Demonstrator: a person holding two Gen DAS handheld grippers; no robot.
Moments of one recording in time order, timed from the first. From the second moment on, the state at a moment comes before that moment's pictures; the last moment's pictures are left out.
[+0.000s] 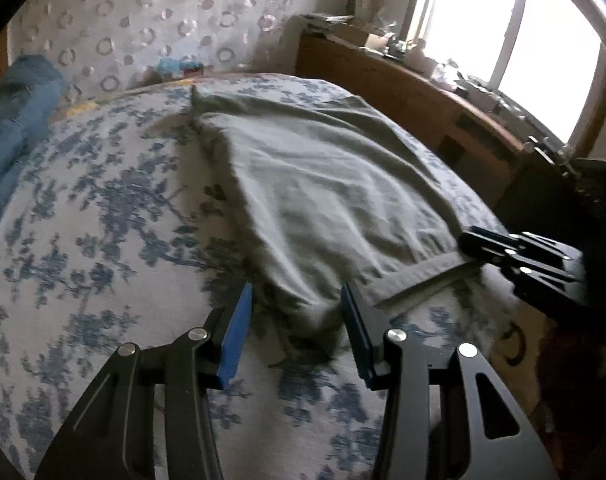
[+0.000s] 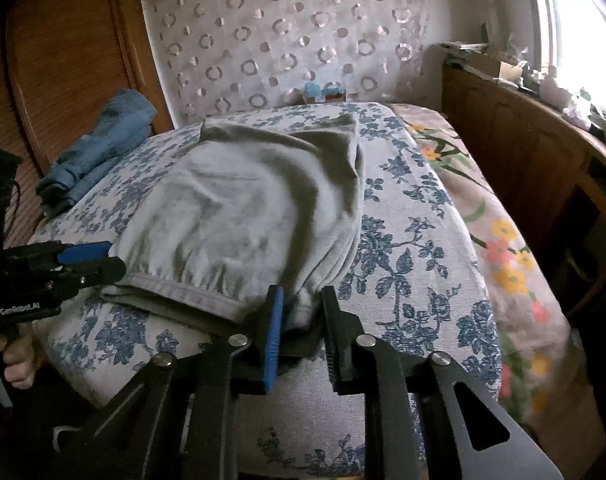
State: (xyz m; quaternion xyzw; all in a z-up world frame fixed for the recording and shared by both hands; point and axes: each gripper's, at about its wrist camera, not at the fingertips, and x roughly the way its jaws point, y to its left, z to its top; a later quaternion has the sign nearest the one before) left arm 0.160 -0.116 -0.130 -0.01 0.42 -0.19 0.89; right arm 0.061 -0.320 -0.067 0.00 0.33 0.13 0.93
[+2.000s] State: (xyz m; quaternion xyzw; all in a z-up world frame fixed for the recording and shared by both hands) left arm 0.218 -0.002 0.112 -0.02 0.20 -0.14 0.97; right arm 0.122 -0.202 0.135 -0.10 0.15 0.23 0.96
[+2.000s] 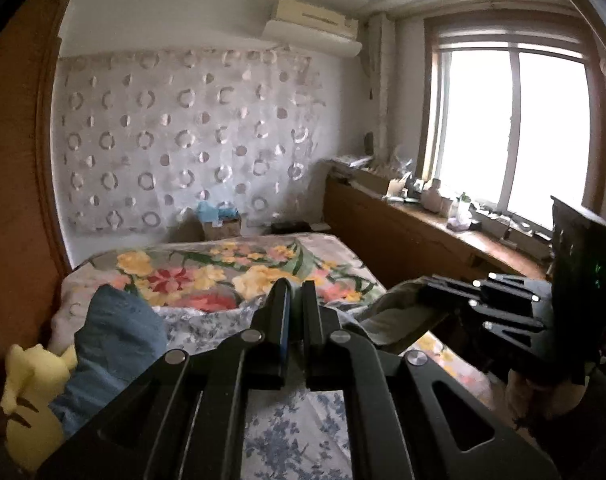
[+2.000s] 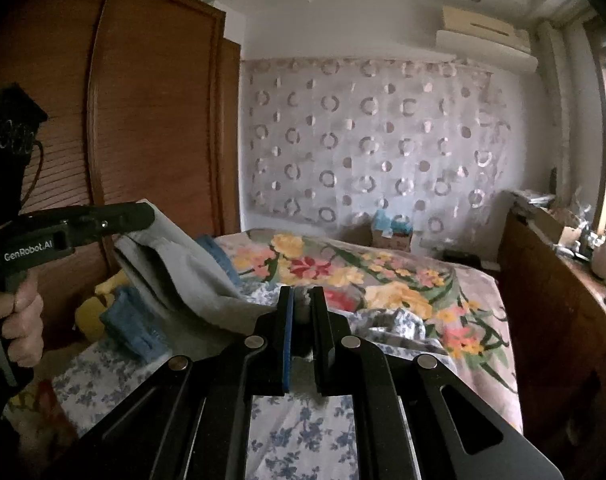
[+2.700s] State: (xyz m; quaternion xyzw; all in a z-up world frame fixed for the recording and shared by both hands) left arm 0.141 0.013 -0.049 -0.02 0.34 -0.16 0.93; right arm 0.081 -0.193 -0.001 -0.06 0.28 0.29 0.91
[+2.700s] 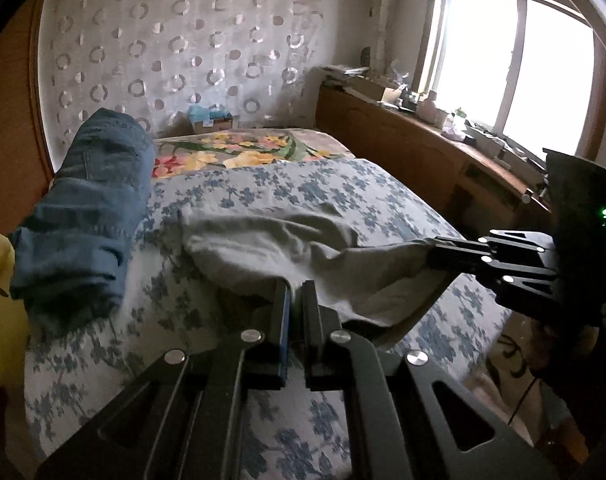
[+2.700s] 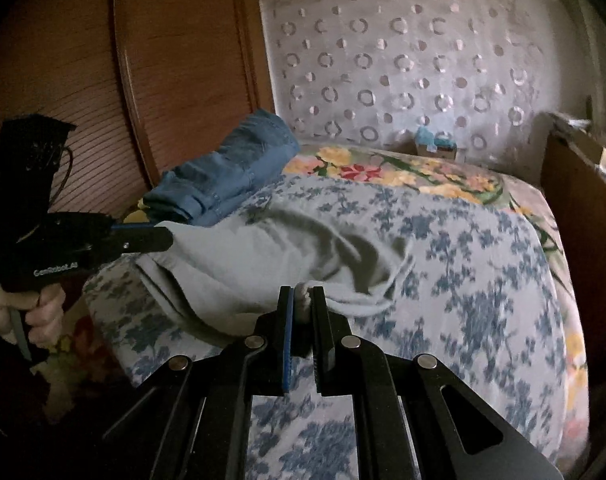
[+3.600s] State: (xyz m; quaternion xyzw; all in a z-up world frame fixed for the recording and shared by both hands) left arm 0.069 0.006 -0.077 -0.04 0.34 -0.17 0.93; right arm 0.001 -0.223 -0.036 -0.02 0.28 0.28 0.92
